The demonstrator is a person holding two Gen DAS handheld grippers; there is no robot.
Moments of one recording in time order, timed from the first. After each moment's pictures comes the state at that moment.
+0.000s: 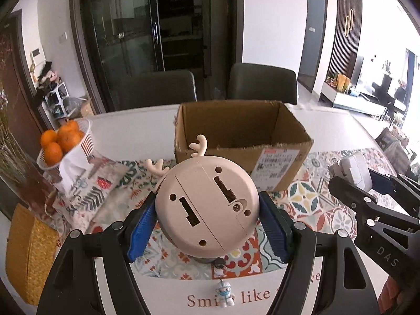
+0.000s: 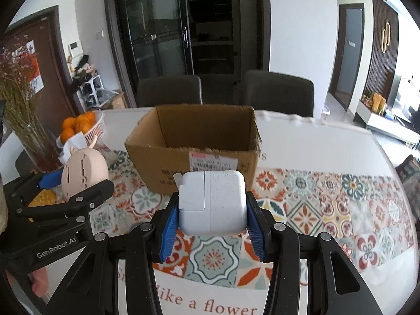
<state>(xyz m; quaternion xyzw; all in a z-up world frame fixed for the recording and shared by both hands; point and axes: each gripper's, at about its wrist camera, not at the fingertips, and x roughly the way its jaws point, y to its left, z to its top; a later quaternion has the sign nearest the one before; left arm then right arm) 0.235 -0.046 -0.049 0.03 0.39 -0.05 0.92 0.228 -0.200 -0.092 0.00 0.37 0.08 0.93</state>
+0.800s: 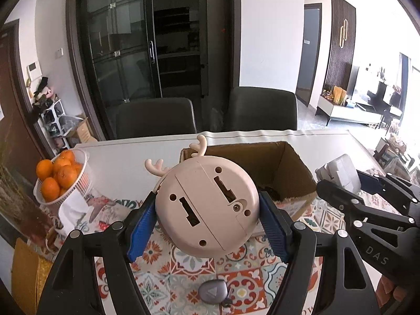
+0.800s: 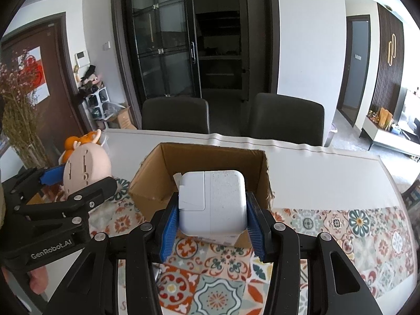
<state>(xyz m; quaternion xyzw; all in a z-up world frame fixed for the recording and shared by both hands) 0.297 -0.037 -0.017 0.03 0.35 -0.06 0.93 0.290 -0.190 -0.064 -0.01 0.33 0.09 0.94</state>
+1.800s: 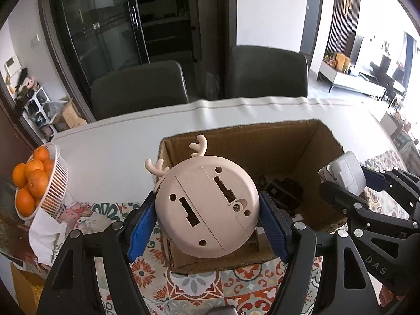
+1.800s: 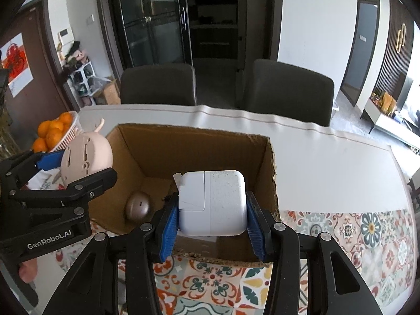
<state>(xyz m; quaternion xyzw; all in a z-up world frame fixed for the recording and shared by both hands) 0.410 -0.057 -0.084 0.06 0.45 -0.08 0.89 0.392 -0.196 -0.123 -0.02 0.42 0.08 0.90</state>
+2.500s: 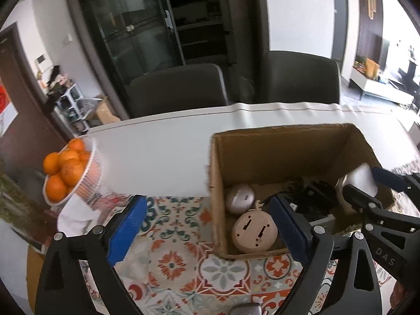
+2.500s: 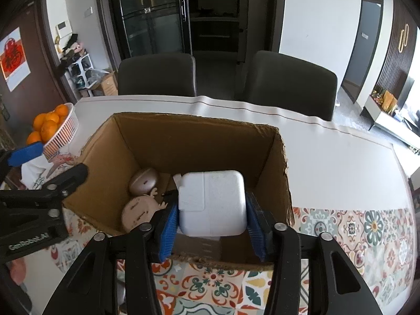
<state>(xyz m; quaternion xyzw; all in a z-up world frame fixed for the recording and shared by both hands) 0.387 -0.029 -0.076 0.07 0.43 0.03 0.90 0.398 -0.187 -0.135 -0.03 0.43 0.07 0.90</state>
